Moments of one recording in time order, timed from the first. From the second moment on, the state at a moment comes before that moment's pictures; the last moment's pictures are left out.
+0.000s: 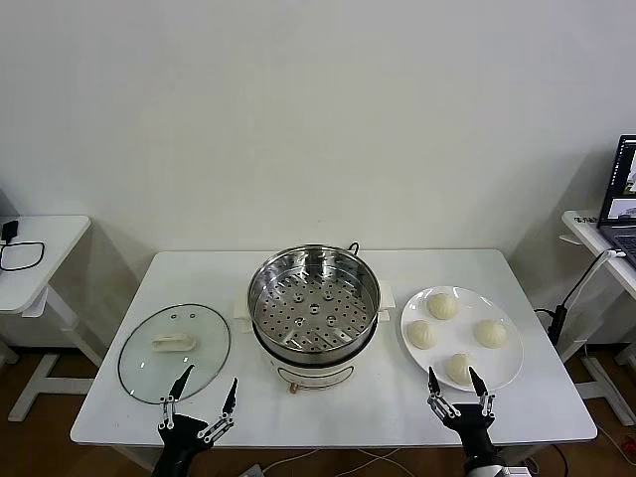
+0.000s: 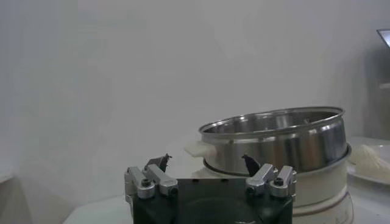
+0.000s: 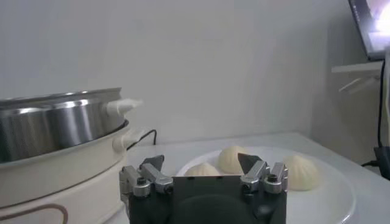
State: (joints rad) left arm 1.84 -1.31 -0.53 -2.05 -0.02 -0.36 0.03; right arm -1.64 1.11 0.45 1.86 0.43 0.32 0.19
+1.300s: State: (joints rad) left arm 1.81 -1.30 -0.49 -2.09 -0.02 -0.34 0.00; right arm -0.22 0.72 -0.33 1.05 0.40 0.05 -0.80
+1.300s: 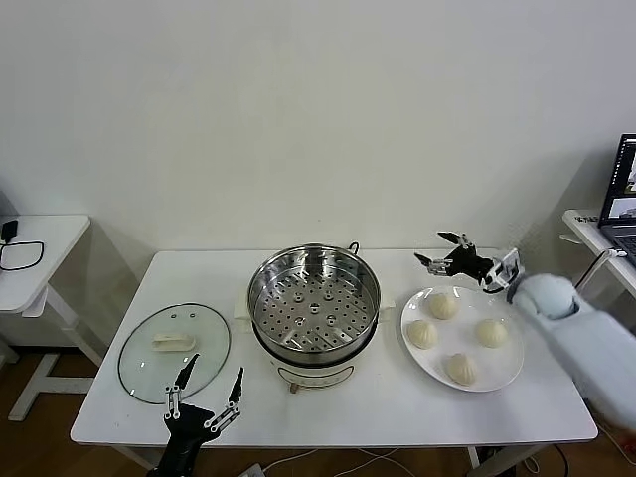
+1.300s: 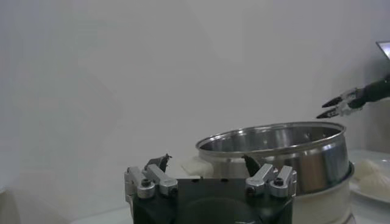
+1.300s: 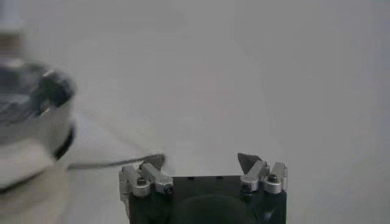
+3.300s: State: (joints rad) left arm 1.81 -1.32 -0.49 -2.07 -0.02 -0.35 -0.02; right arm 0.02 1.08 -0.52 0.51 -0.42 0.26 -1.14
